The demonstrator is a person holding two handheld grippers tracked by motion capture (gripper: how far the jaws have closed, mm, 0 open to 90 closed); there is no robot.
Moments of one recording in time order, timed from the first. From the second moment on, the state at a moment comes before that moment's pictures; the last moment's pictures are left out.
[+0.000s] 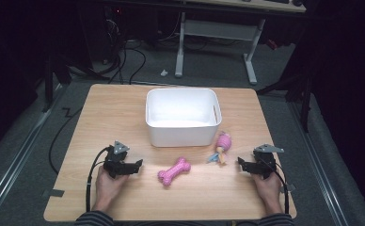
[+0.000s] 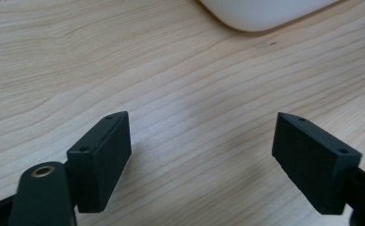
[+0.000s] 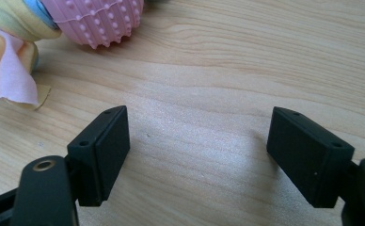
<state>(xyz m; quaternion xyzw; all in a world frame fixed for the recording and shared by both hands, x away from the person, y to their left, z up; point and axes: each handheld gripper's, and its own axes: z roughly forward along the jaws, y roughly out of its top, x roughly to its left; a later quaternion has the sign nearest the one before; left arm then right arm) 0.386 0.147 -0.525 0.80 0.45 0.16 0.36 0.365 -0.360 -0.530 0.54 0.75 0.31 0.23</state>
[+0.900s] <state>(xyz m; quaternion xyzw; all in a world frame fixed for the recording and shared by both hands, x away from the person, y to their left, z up) 0.370 0.096 -0.481 0.85 0.37 0.12 0.36 0.365 -0.360 -0.530 0.53 0.75 0.31 0.23</state>
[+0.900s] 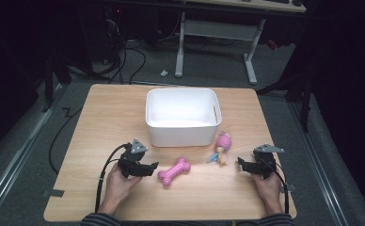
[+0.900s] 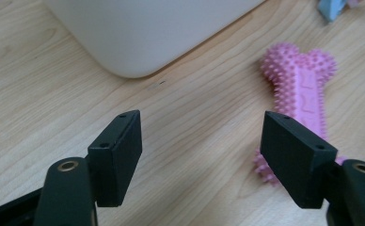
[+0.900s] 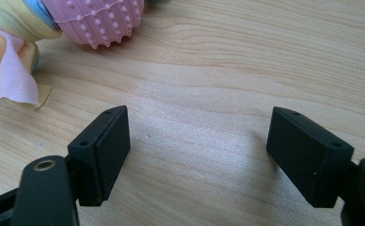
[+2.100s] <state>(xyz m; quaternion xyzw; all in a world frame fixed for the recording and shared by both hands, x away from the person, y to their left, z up) 0.379 0.001 -0.476 0.92 0.29 0.08 0.25 0.365 -0.360 -0.530 0.54 0.75 0.31 0.23</state>
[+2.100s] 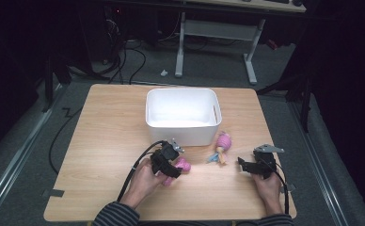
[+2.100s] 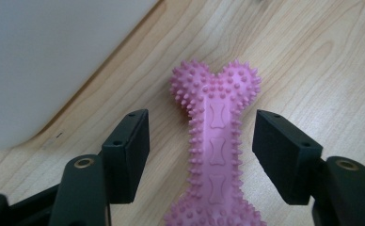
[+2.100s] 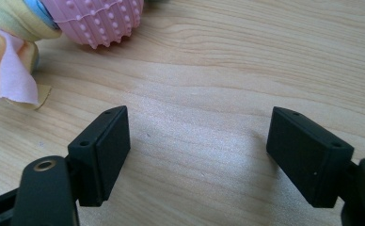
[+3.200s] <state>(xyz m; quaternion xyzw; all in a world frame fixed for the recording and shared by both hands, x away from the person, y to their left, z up) 0.378 -0.011 -0.502 0.93 0.28 0.07 0.23 0.364 -0.360 -0.530 0.53 0.75 0.31 0.23</state>
